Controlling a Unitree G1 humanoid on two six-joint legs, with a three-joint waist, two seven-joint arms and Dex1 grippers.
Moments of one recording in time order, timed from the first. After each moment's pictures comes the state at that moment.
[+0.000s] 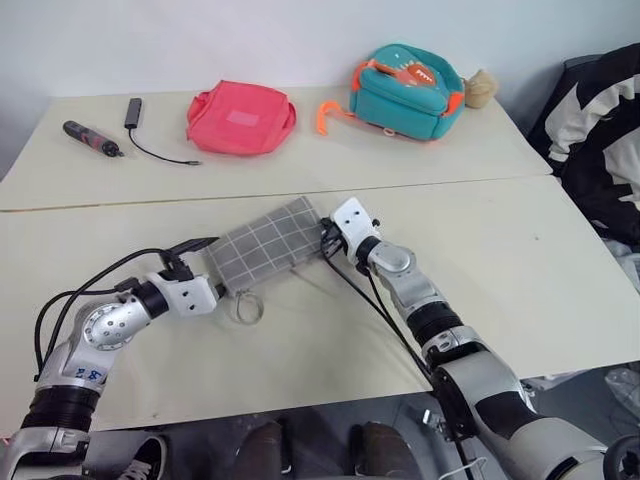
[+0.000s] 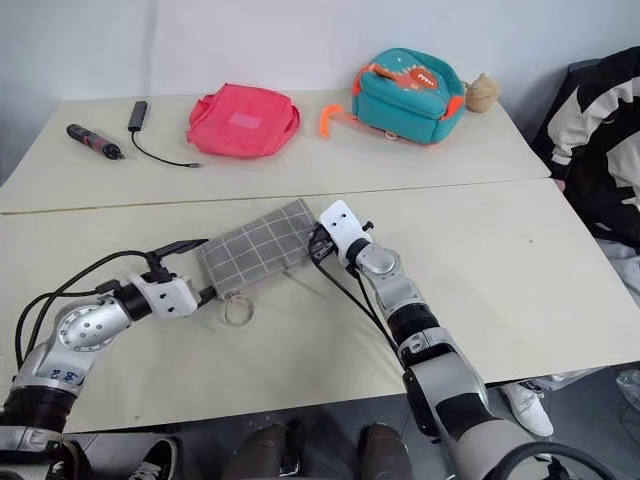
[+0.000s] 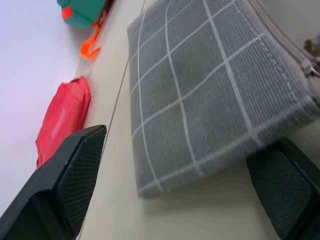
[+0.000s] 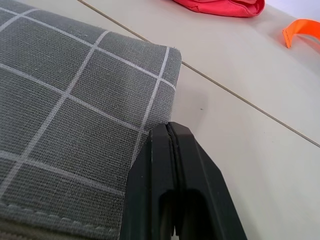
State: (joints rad) left arm -0.29 0.75 0.02 0.33 0.30 -0.64 -0.42; right arm -0.88 -0.09 0.14 0.87 -0.09 -0.13 0.39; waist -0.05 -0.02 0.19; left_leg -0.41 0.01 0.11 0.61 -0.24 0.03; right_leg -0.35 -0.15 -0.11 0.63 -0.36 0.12
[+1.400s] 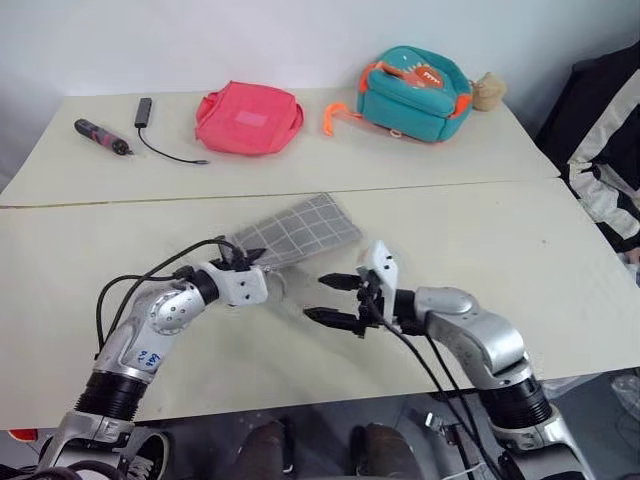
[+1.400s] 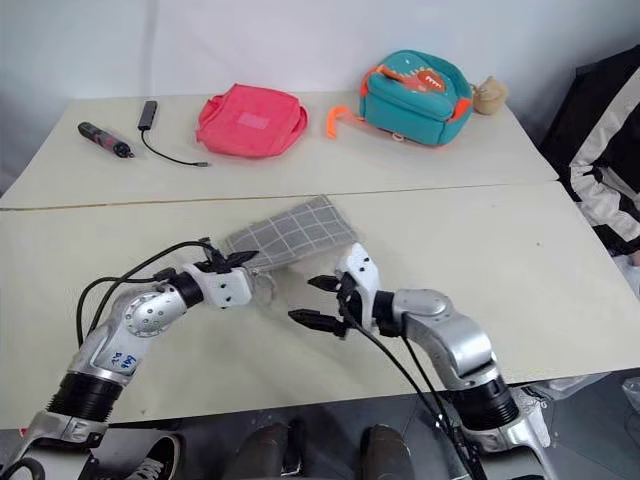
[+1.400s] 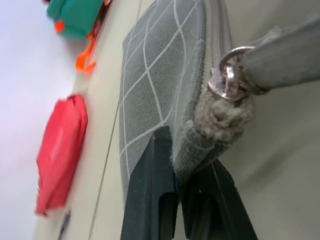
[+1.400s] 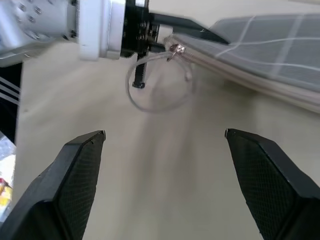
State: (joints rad) left arm -0.34 0.63 -0.14 0.08 0.52 -0.33 -0.36; right arm -0.40 -0.33 0.24 -0.24 0.40 0.70 0.78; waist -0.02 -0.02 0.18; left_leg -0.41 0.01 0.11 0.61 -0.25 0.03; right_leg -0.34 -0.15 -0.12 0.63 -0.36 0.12
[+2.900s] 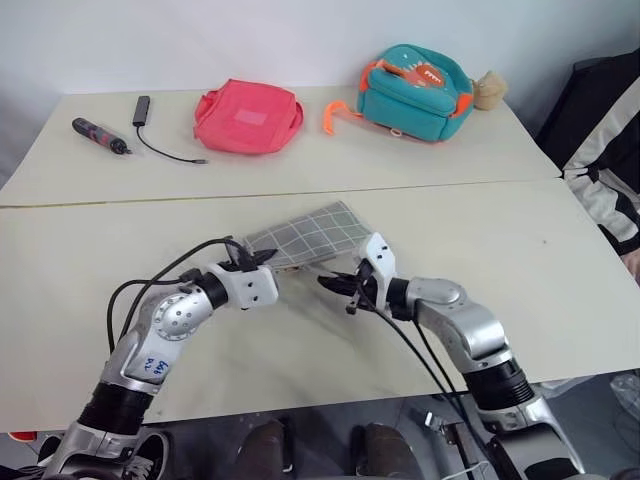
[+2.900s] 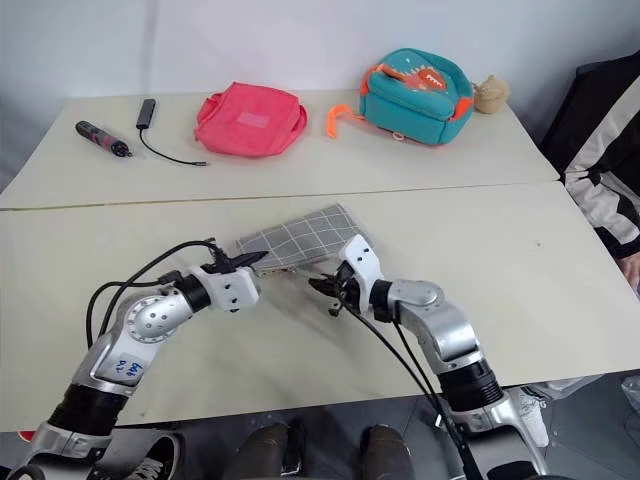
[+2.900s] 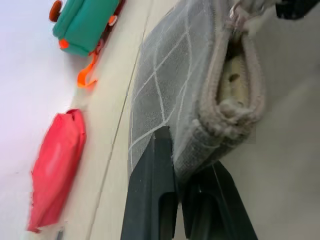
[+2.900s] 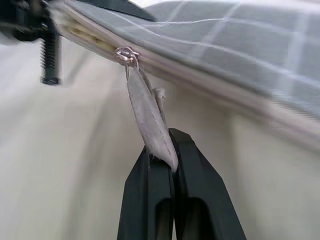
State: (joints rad) left arm -0.29 0.63 -0.12 -0.06 0.36 -0.22 -0.44; right arm -0.49 -0.35 0.22 -0.05 0.32 0.57 0.77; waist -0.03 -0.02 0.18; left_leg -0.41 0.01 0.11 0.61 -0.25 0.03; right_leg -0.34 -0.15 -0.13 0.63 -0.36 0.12
